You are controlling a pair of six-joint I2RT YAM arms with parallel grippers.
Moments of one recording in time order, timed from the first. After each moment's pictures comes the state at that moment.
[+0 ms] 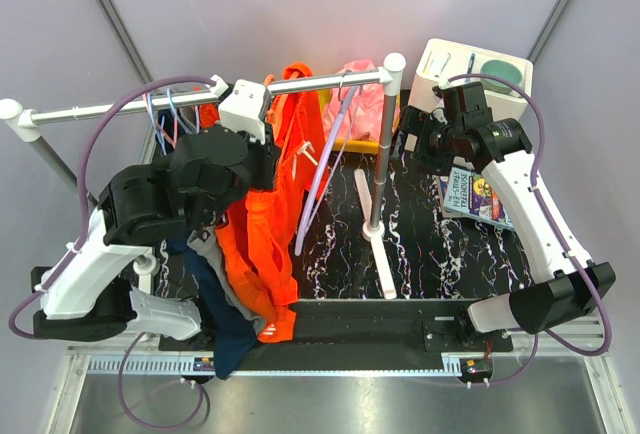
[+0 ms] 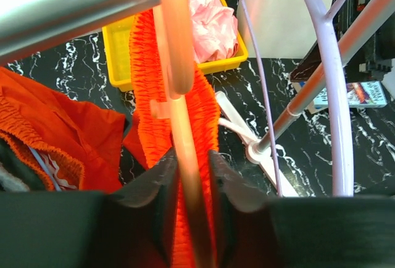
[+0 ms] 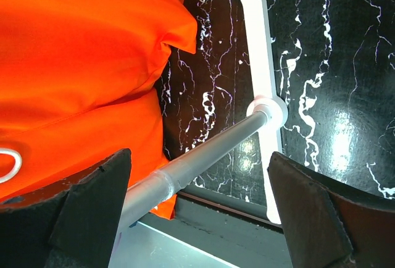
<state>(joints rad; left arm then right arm) -1.16 1.26 1.98 -1.13 -0.72 -0.35 0.31 1.40 1.58 -0.99 -0.25 0.58</state>
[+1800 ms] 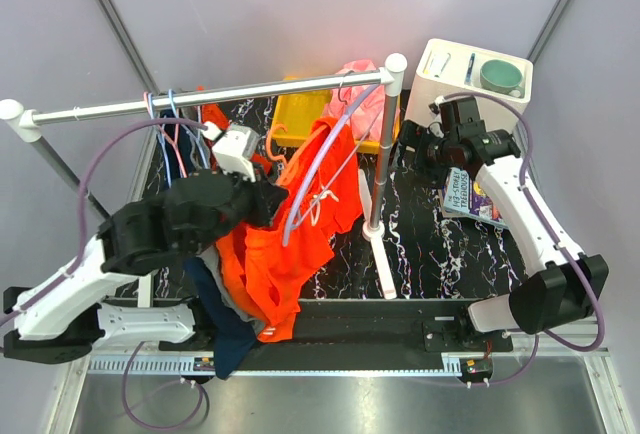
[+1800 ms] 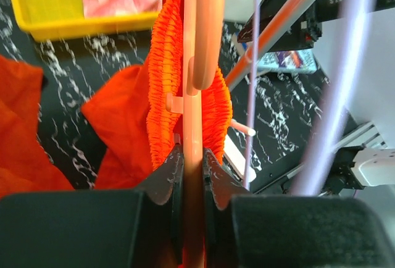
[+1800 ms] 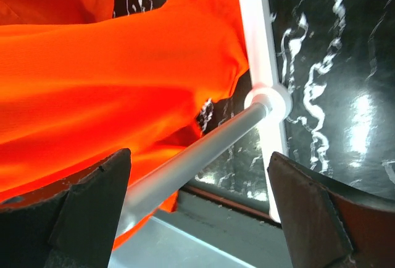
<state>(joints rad) -1.16 0.97 1.51 -0.92 -0.51 -0.55 0.27 1.40 1.43 -0.91 -0.32 0.59</state>
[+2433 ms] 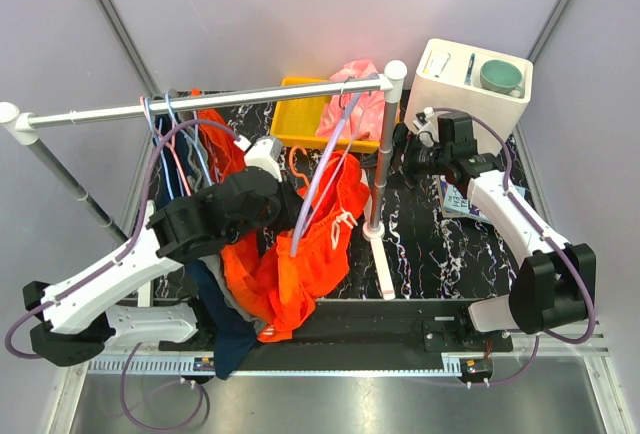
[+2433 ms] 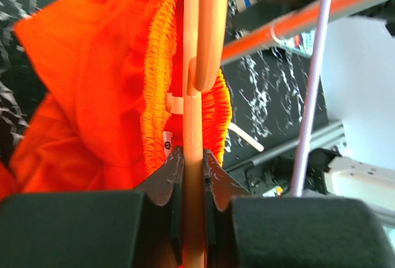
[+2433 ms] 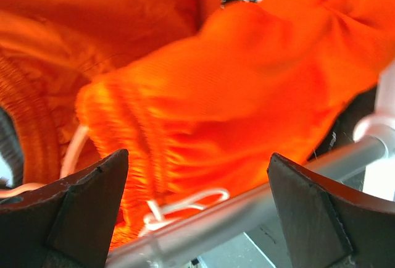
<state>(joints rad) -1.05 1.06 1.32 -0.85 -0.33 -0.87 0.24 1.39 1.11 -0.39 -0.75 0.83</state>
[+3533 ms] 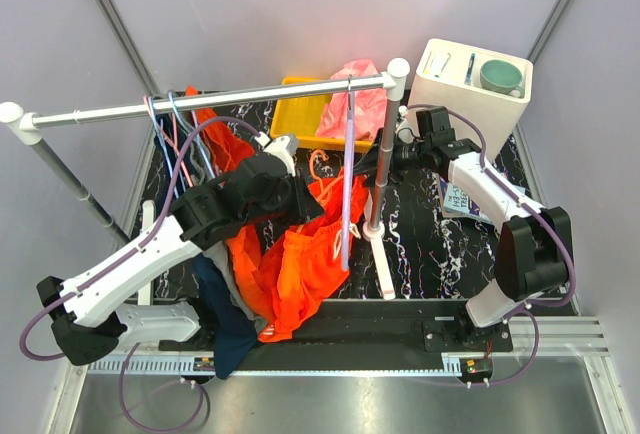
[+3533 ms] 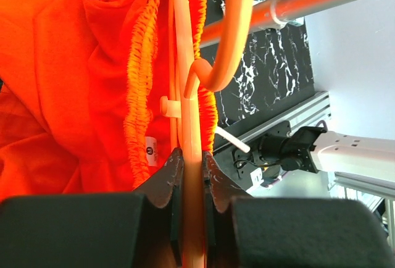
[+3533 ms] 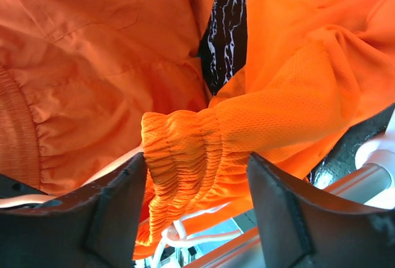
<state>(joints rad) -0.93 1.13 1.29 -0.77 -0.06 -0.83 0.29 1.59 1.22 -0.41 -0.85 0.70</state>
